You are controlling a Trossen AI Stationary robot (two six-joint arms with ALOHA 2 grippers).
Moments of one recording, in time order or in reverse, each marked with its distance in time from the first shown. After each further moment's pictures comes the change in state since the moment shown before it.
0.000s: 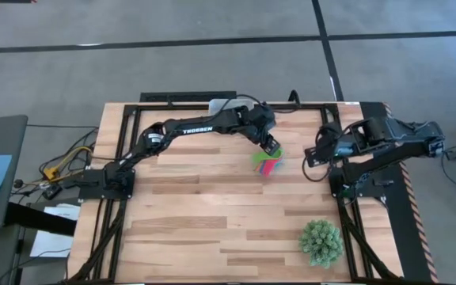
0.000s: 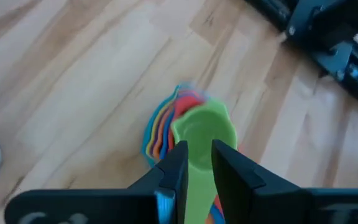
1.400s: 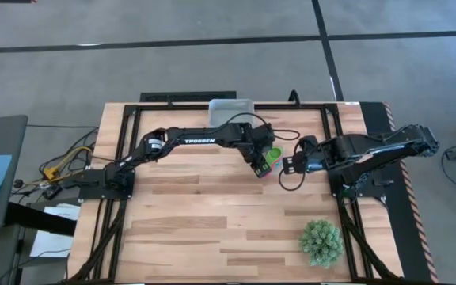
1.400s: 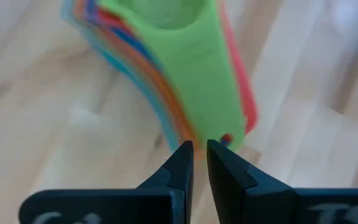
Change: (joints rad) left arm -0.086 -0.010 -0.080 -0.176 0.059 0.077; right arm 0.013 0.094 -0.278 0.359 0.088 0.120
